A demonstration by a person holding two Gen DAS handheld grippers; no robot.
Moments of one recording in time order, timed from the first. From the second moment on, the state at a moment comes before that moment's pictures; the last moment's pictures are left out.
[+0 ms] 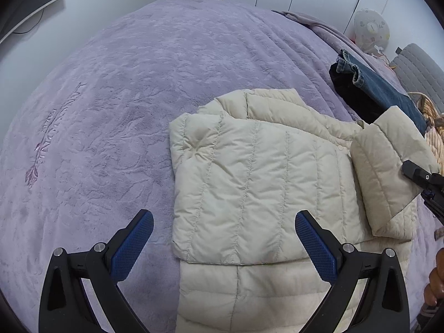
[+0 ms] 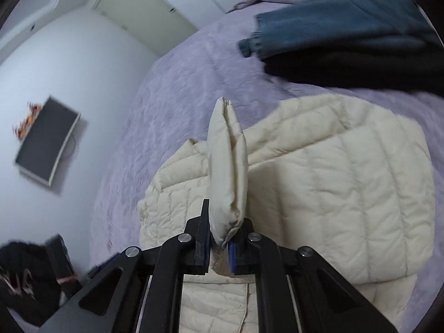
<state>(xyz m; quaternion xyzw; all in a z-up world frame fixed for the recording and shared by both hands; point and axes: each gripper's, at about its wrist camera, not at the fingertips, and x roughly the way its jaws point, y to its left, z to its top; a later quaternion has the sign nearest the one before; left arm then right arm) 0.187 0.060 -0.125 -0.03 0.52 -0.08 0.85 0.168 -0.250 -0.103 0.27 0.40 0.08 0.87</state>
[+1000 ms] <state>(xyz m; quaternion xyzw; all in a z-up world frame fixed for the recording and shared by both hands) 0.217 -0.019 -0.147 -0.07 0.58 -0.20 0.79 0.113 -0.318 -0.131 0.23 0.48 0.00 0.85</state>
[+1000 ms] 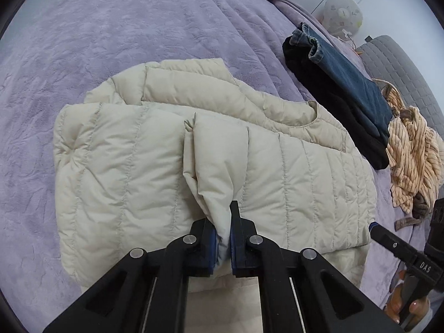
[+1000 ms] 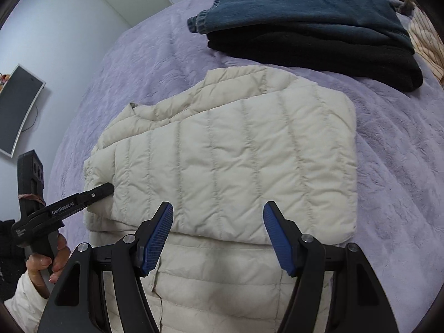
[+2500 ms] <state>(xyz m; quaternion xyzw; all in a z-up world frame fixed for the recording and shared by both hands) 0.210 -0.010 -0.091 0.06 0.49 -0.12 0.86 0.142 -0.343 -0.143 0.25 0.49 0.00 0.84</state>
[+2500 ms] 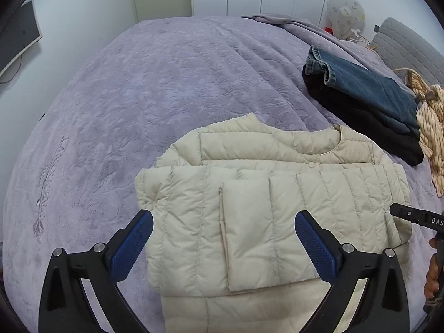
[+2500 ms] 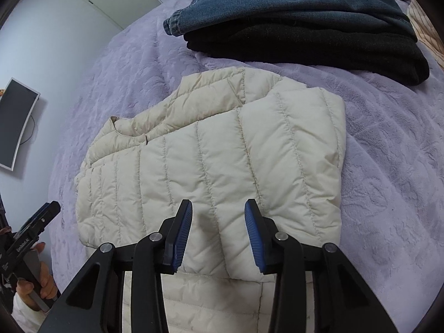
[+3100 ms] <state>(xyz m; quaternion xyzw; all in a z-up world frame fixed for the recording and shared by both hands) 0.230 -0.020 -0.193 0.11 0.54 -0.09 0.83 0.170 -0.343 -0.196 0.22 0.53 -0.01 0.82</state>
